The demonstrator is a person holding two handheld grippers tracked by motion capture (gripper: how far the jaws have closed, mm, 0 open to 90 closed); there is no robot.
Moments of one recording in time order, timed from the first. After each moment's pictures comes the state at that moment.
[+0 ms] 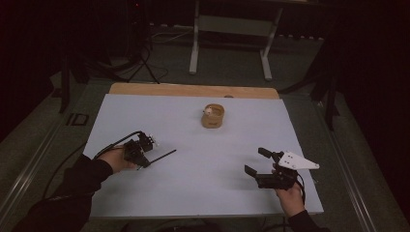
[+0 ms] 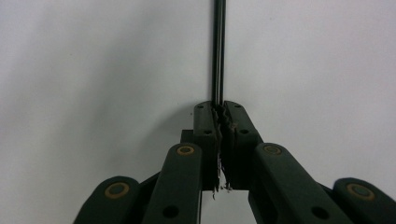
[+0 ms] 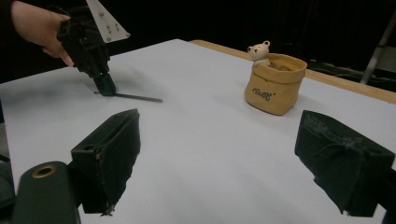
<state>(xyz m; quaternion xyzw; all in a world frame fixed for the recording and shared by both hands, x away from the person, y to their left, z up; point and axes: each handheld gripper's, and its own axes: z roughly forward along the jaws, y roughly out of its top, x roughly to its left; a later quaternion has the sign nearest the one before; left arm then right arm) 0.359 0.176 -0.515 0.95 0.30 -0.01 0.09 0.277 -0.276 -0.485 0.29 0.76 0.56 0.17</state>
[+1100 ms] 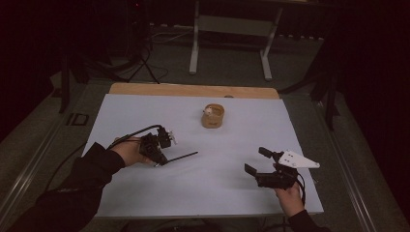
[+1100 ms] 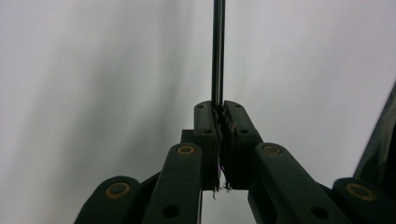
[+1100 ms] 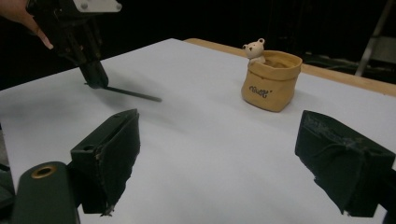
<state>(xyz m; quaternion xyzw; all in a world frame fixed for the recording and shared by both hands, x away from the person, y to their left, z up) 0.355 0.117 -0.458 0.97 0.21 -0.03 0.12 0.276 -0.274 -0.479 0.31 0.75 0.56 0.17</state>
